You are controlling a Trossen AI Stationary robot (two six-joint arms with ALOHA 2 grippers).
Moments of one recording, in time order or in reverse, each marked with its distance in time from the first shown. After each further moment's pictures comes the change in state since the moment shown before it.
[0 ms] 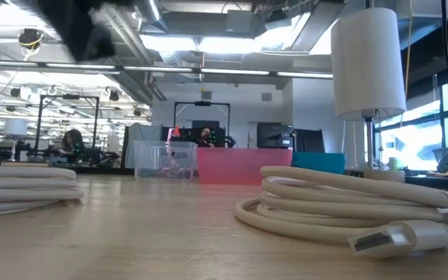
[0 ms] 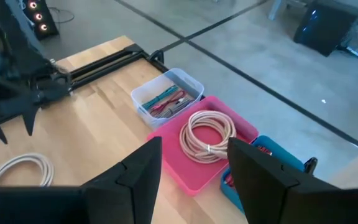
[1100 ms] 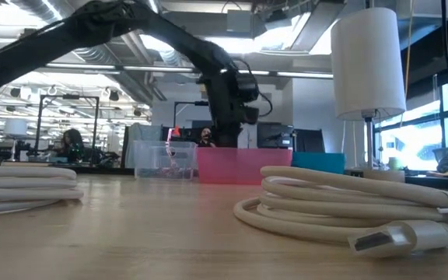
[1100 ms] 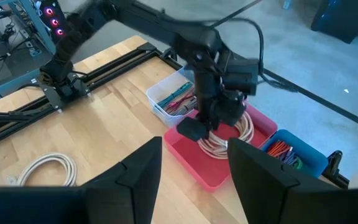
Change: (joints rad) left arm 0.705 1.117 1.001 -0.093 -0.082 0.719; right arm 0.000 0.000 0.000 0.049 -0.042 0.023
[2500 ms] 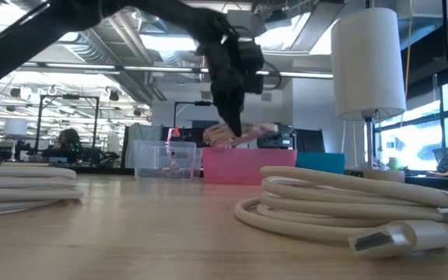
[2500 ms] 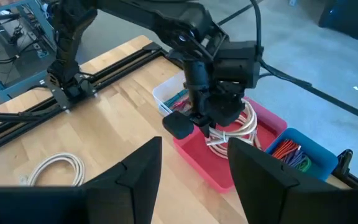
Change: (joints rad) left arm -0.095 -0.148 -0.006 -0.080 0.000 0.091; right arm 0.003 0.000 0.000 0.023 -0.015 0.002
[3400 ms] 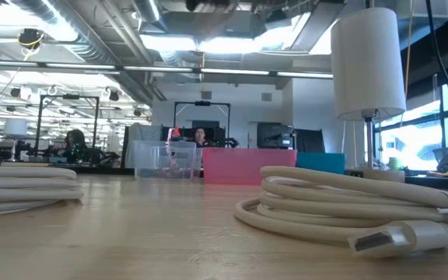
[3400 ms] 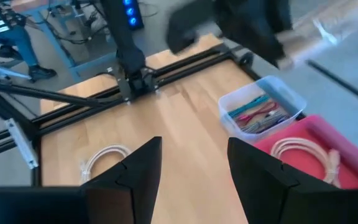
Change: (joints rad) left arm -0.118 -0.695 -0.283 0.302 -0.068 -0.253; right arm -0.142 0.102 0.000 0.388 -0.327 -0.366
